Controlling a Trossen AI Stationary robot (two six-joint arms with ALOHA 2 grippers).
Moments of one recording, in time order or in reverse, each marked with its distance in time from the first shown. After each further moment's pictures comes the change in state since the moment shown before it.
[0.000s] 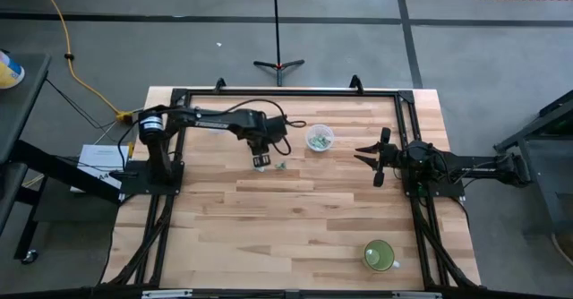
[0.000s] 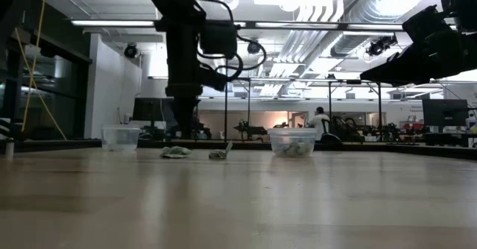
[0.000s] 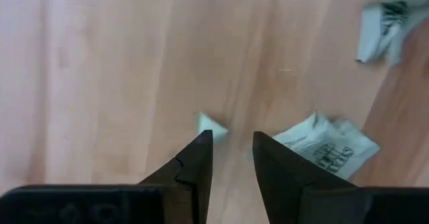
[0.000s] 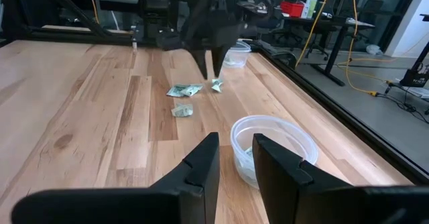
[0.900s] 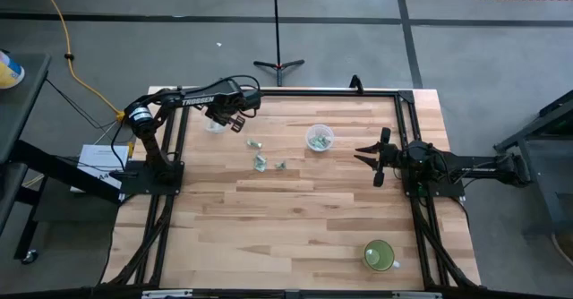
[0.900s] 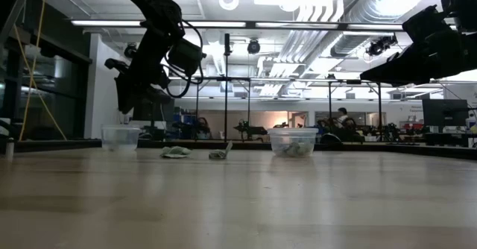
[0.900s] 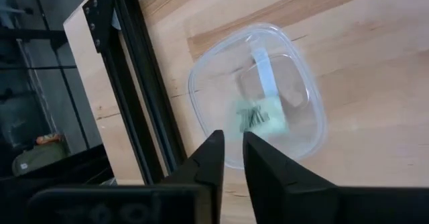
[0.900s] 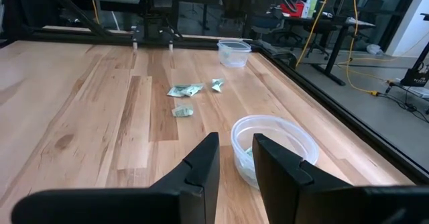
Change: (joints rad) left arm 0.310 -0.074 -0.001 -0.492 -0.344 -0.766; right arm 0.000 0.000 0.000 -0.001 0.000 0.005
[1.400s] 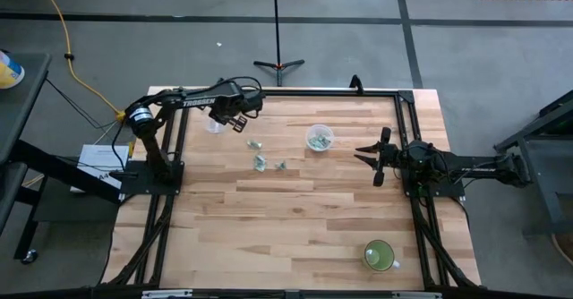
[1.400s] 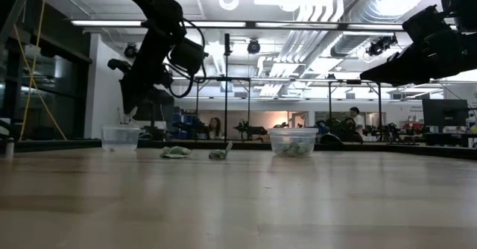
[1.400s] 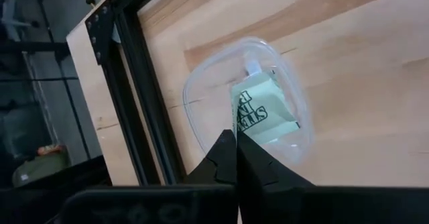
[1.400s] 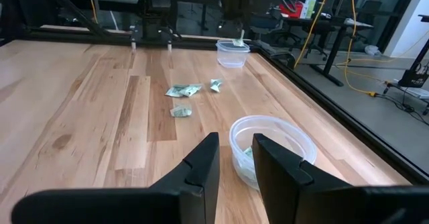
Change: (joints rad) left arm -0.019 0.001 0.000 0.028 -0.031 0.001; right arm 0.000 0.000 0.000 0.001 0.004 -0.005
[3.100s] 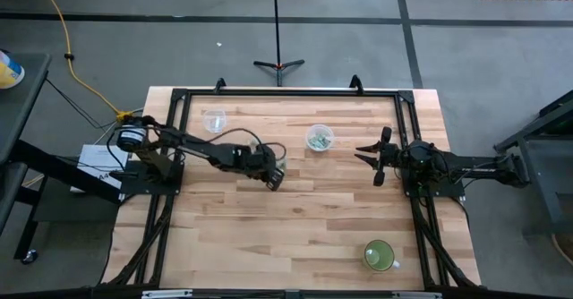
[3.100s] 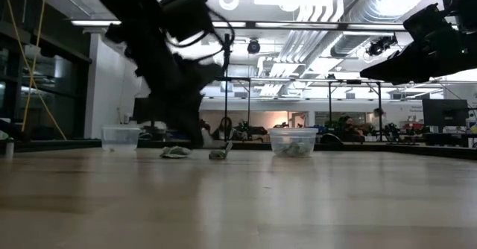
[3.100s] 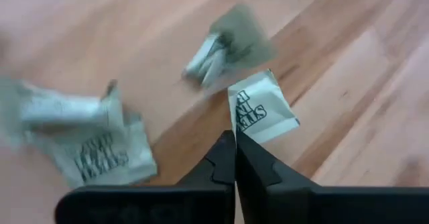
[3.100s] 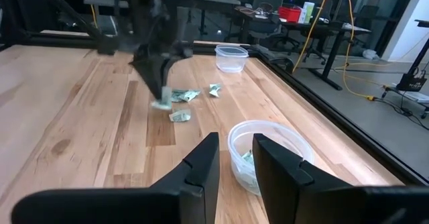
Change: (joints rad) left arm -0.563 -0.082 -0.395 1.106 0.385 -0.147; right arm 0.000 -0.018 0.000 0.001 0.002 -0.005
